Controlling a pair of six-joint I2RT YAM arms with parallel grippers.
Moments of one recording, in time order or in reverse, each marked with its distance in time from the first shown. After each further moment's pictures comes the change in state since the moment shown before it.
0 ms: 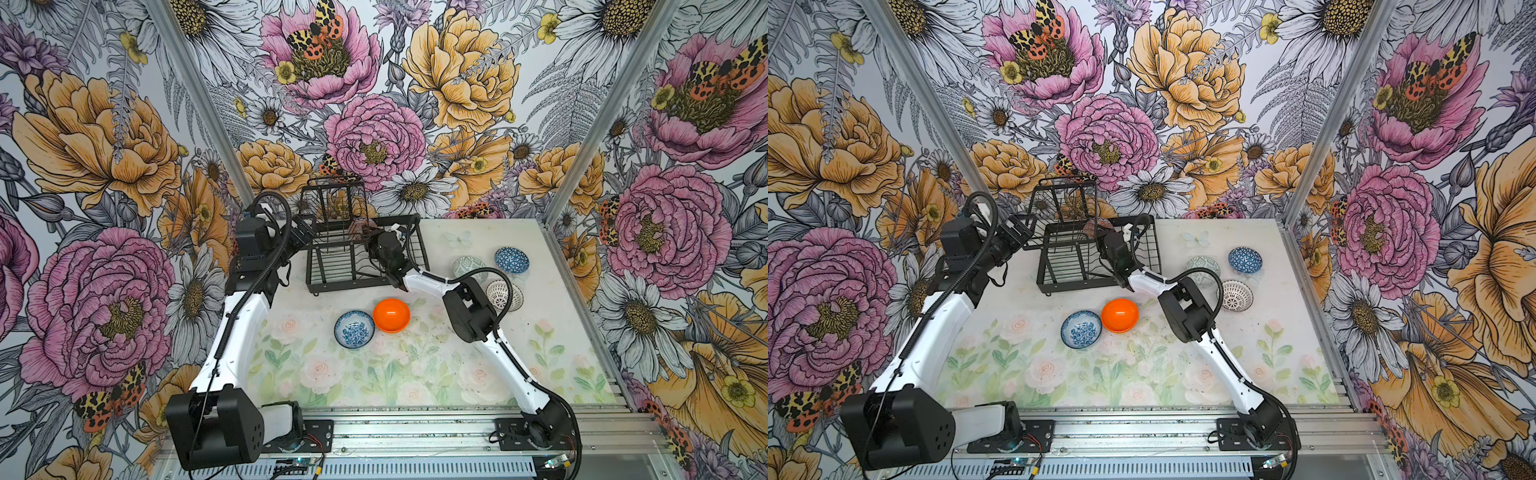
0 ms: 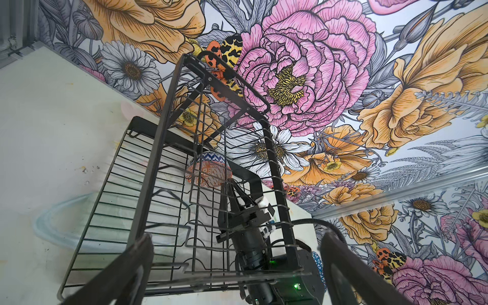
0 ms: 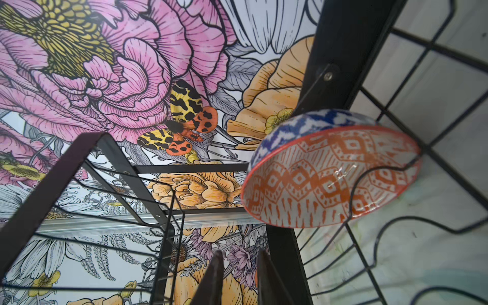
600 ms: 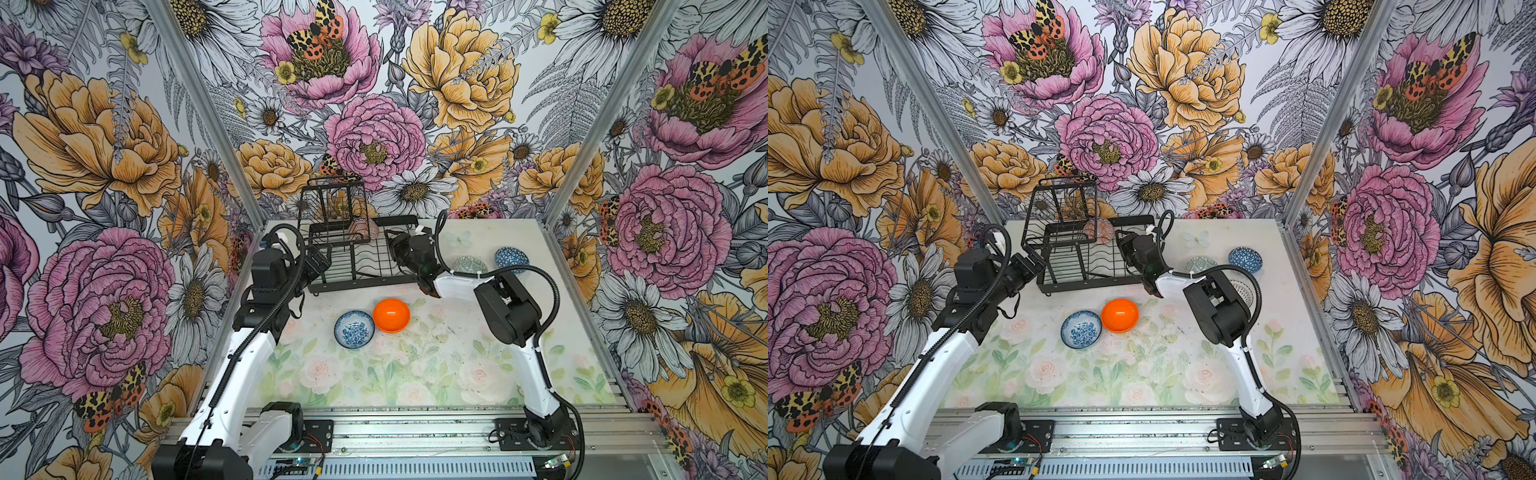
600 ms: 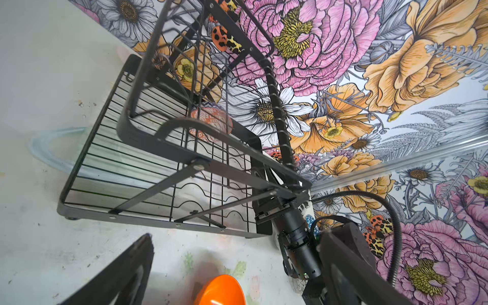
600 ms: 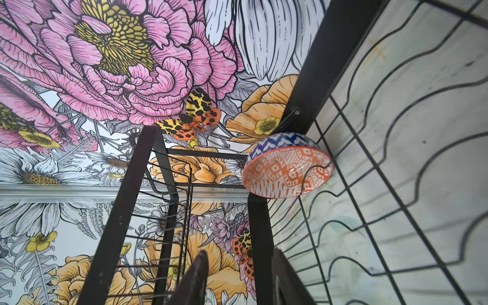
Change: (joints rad) left arm -0.175 -0.237 -0.242 -0.045 -0.108 -0.056; right arm -0.086 -0.441 -0.653 0.122 -0.162 -0.173
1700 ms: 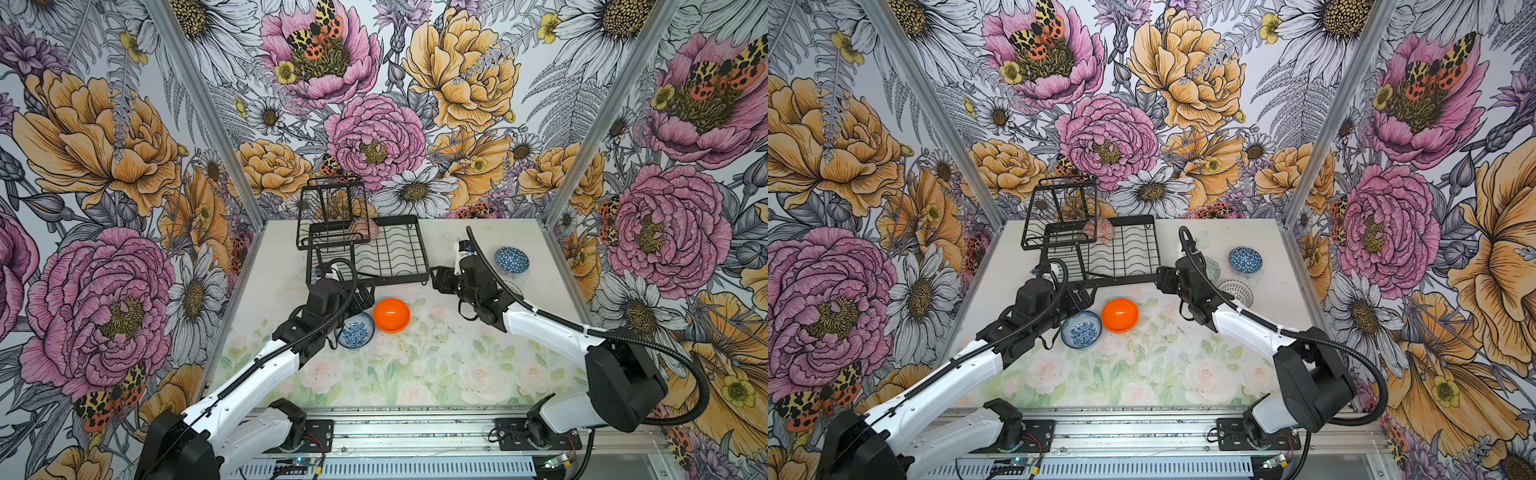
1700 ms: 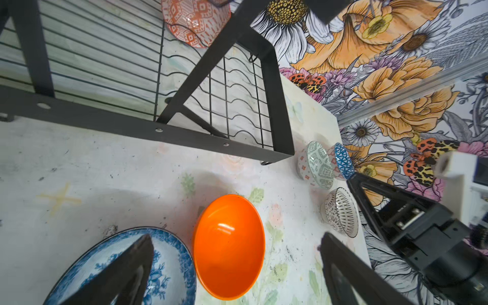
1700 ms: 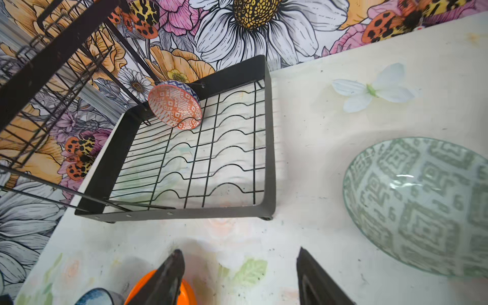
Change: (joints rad) left arm -0.424 0.005 -0.209 0.010 -0.282 -0.053; right arm -0.040 -0.799 -0.622 -0.552 0.101 -0.909
